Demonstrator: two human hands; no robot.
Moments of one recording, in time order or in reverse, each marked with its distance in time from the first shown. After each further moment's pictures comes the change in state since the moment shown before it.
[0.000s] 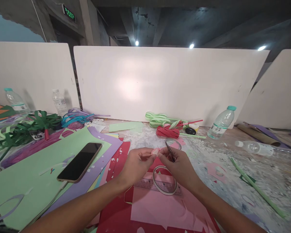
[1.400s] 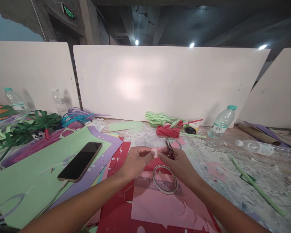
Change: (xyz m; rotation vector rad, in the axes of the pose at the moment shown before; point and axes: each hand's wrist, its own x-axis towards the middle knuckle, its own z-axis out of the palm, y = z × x) left_hand 0.006 -0.004 -0.005 -0.027 0.035 -0.127; right_hand 0.005 0.004 -0.001 0.067 -0.055 0.091
